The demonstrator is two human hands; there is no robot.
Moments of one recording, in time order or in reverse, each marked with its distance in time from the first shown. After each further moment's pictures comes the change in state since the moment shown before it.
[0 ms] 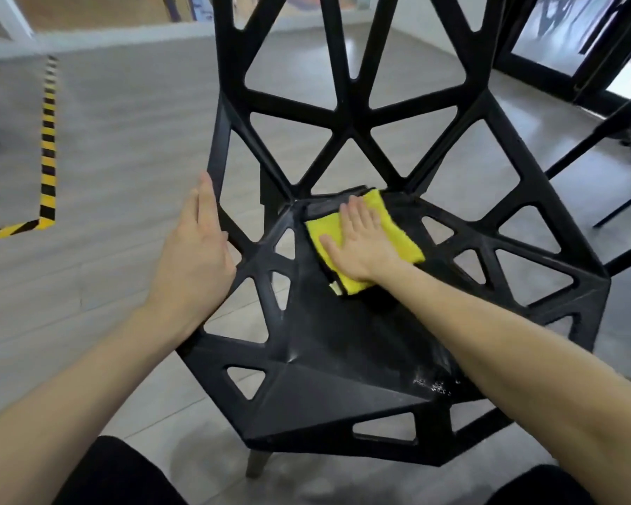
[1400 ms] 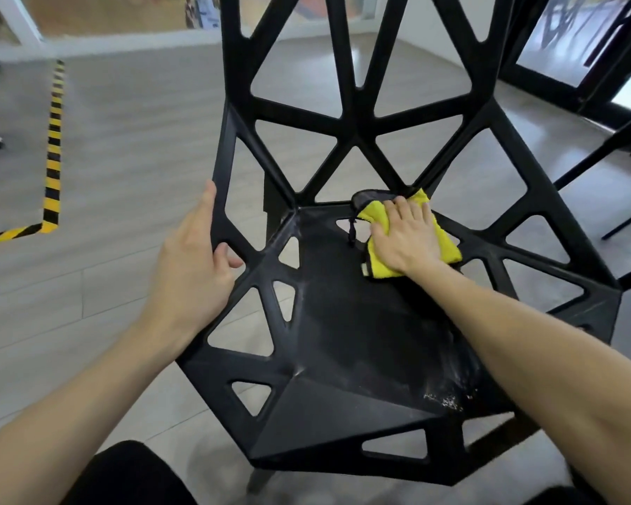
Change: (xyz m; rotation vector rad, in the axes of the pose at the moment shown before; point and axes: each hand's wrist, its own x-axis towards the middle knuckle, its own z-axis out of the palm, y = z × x) left_hand -0.001 -0.012 -0.006 -0.338 -0.015 -0.117; right_hand 0.030 0.066 -0.008 -0.031 0.178 0.177
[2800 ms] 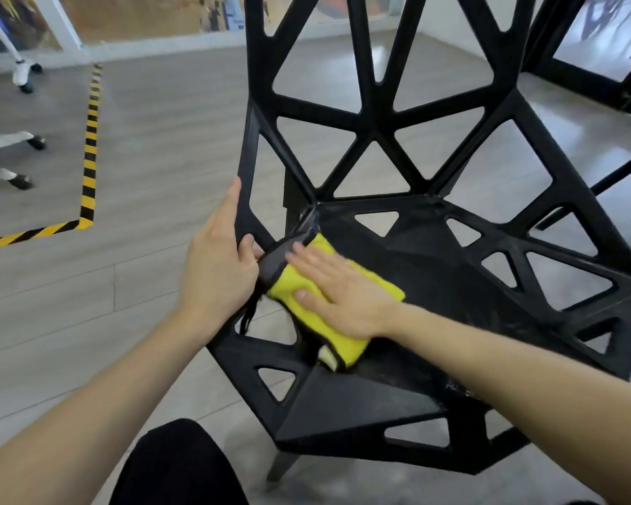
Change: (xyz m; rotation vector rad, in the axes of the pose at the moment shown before) left_hand 0.011 -0.006 0.000 0.004 0.059 -0.034; right_hand -0.094 -0.117 -0.005 0.332 -0.266 -0.683
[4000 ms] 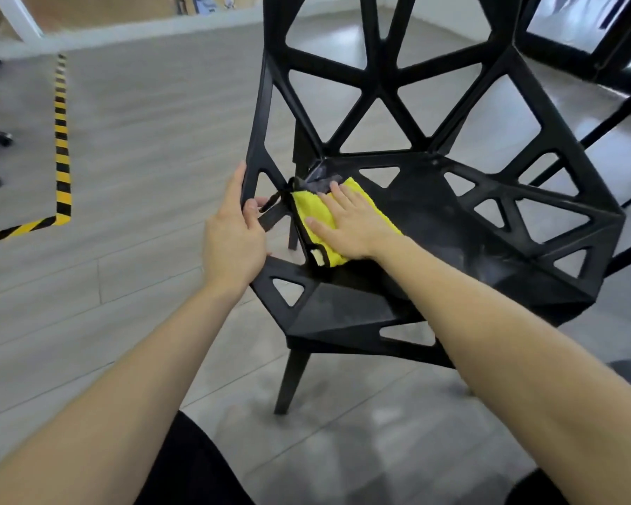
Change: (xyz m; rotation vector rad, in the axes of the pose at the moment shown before) left_hand -0.002 0.008 0.046 -0.179 -0.022 -0.139; right_hand 0.026 0.040 -0.034 -0.175 -0.060 0.435
